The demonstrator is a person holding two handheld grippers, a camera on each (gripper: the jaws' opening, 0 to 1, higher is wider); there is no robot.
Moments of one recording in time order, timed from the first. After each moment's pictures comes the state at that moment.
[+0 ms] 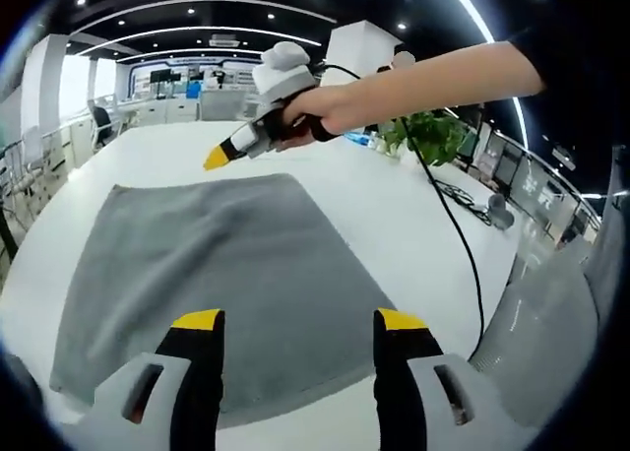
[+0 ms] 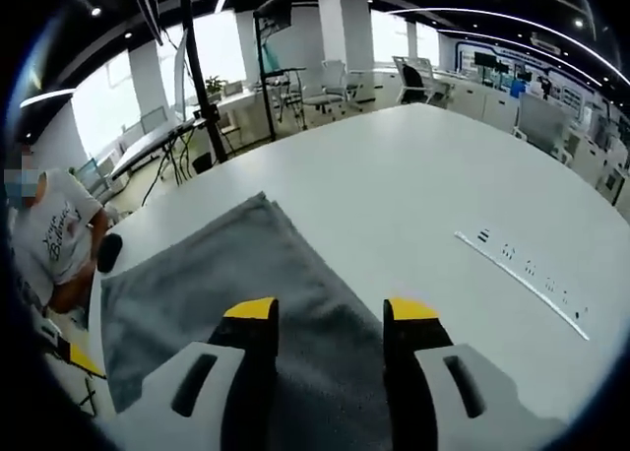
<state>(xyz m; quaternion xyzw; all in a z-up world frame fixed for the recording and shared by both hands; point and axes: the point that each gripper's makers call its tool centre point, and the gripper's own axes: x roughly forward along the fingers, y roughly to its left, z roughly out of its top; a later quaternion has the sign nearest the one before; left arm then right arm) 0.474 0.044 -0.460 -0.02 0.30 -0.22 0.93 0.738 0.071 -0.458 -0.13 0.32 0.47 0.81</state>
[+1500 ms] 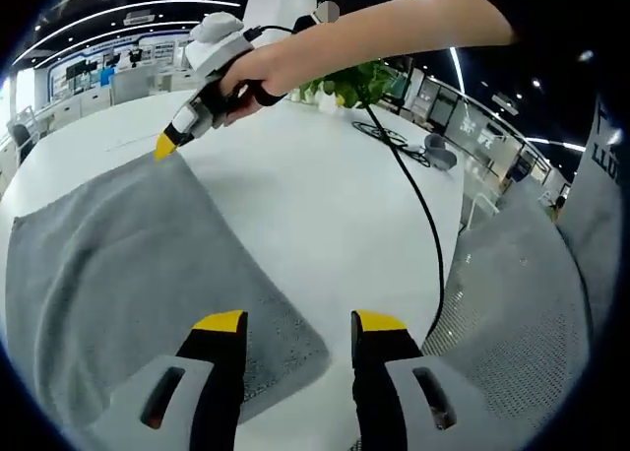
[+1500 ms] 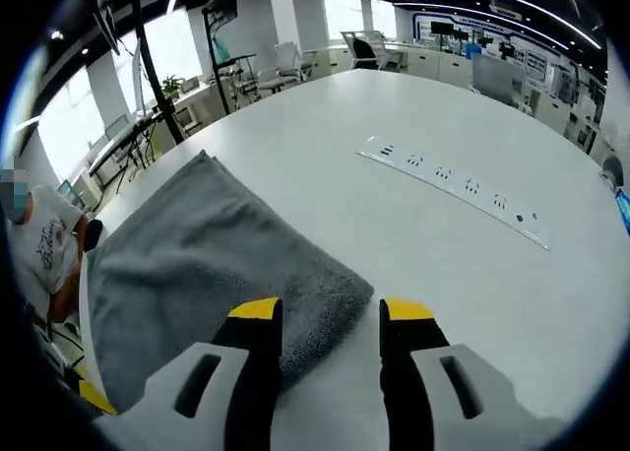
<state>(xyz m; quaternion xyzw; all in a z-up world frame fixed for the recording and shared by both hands) 0.457 -0.061 -0.482 0.04 0.37 -0.37 0.85 0.735 -0.048 -0.495 -0.11 0.39 0.39 0.83</state>
